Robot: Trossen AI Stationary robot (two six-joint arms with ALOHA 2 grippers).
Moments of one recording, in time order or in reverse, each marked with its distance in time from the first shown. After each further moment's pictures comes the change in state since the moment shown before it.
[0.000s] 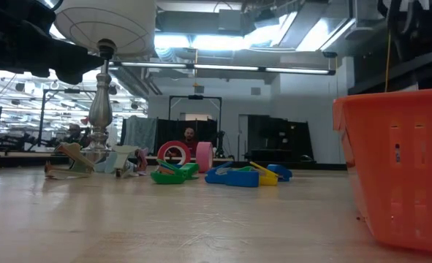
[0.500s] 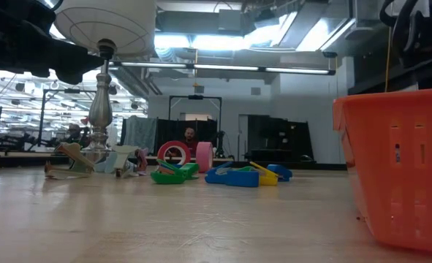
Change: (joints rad) left arm 0.000 0.000 0.000 0.000 0.000 0.000; right arm -0.001 0.000 -0.031 -0.005 0.003 -0.003
